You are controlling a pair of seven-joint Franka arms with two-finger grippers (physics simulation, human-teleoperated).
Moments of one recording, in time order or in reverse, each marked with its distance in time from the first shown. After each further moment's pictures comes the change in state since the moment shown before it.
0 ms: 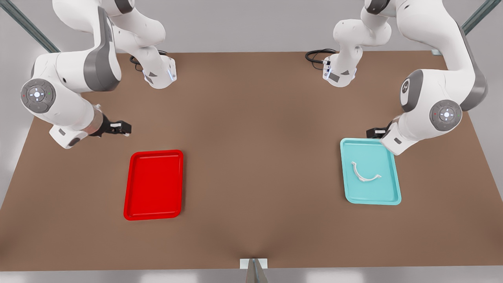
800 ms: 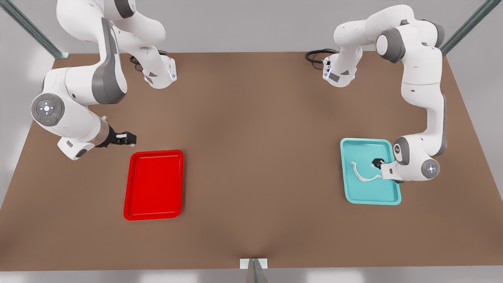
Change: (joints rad) left arm 0.249 0.406 0.040 -0.334 -0.059 0.780 1.046; right arm 0.001 0.049 0.001 -0.020 0.014 0.087 -0.007
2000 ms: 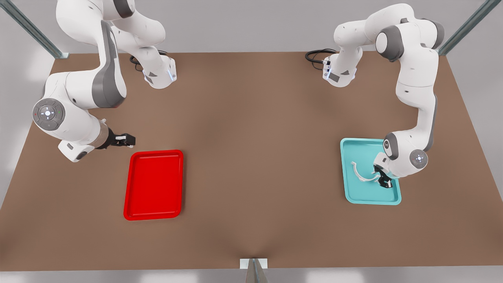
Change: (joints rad) left arm 0.002 -0.017 -0.024 -0.136 -0.008 0.303 0.623; right arm -0.012 -0.005 -0.002 -0.039 -0.004 0.021 -0.016
